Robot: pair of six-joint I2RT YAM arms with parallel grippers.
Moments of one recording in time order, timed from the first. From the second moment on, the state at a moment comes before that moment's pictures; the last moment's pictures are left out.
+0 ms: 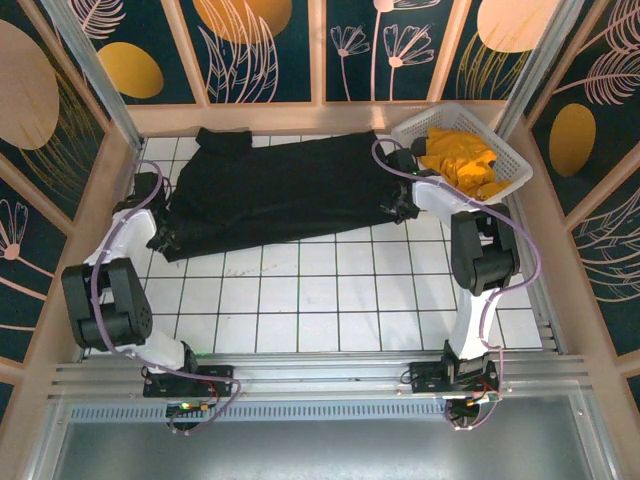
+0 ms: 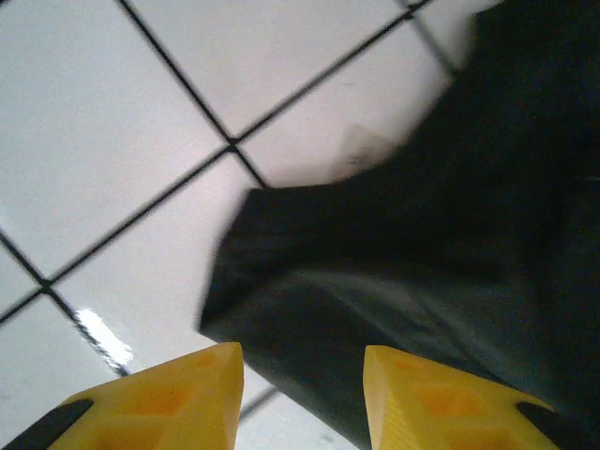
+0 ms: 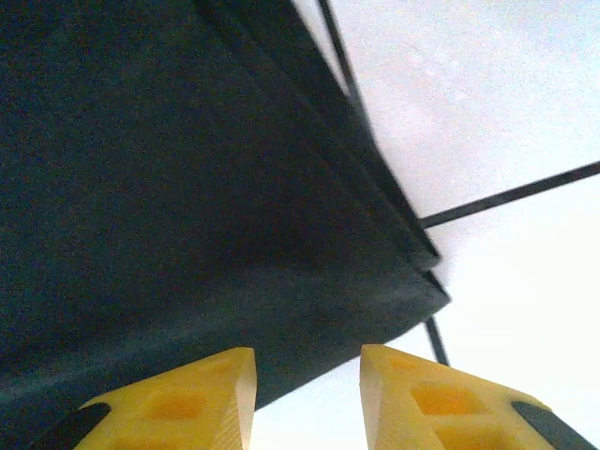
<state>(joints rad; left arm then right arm) 0.16 1.55 1.07 -0.68 -0.13 -0.79 0.30 1.94 1.40 -0.60 0.10 0.57</state>
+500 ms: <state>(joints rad) 0.09 1.79 1.04 -0.54 0.00 -0.91 0.31 2.13 1.53 -0.60 0.12 0.54</state>
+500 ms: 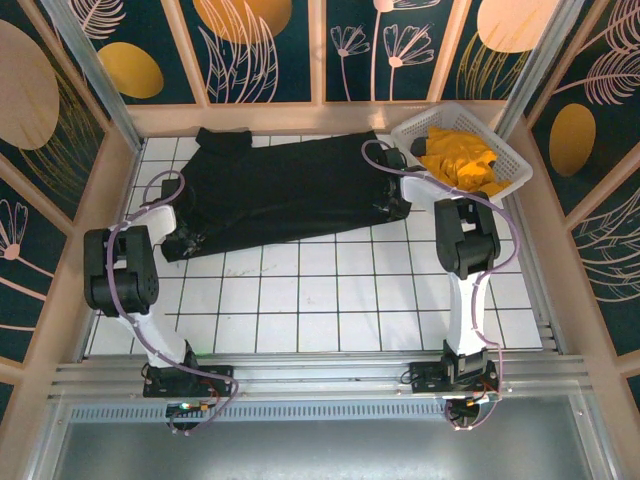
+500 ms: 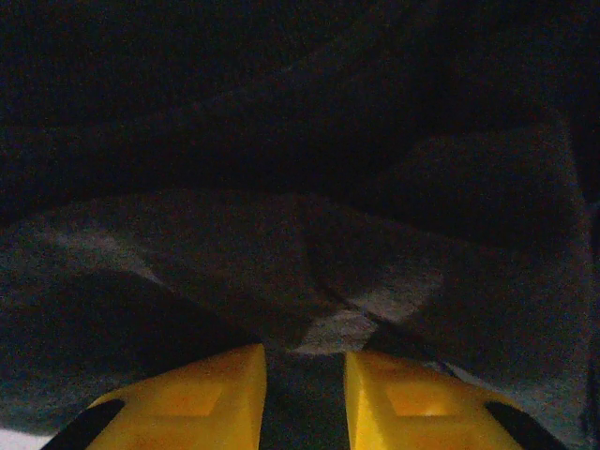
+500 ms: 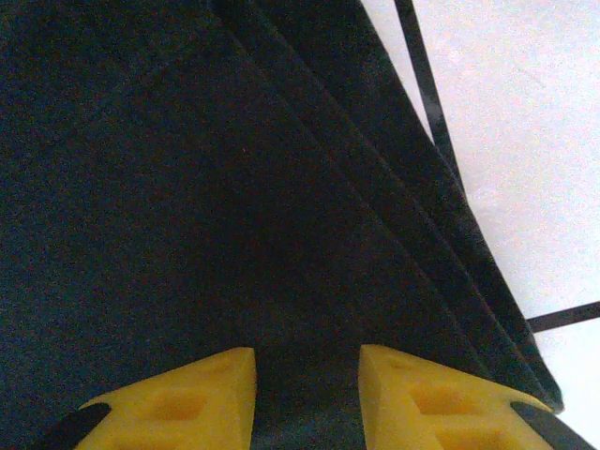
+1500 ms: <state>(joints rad) 0.01 1.24 0.76 -0.70 0.18 -1.23 0.43 1.67 1.21 -0.54 -0.19 0.64</state>
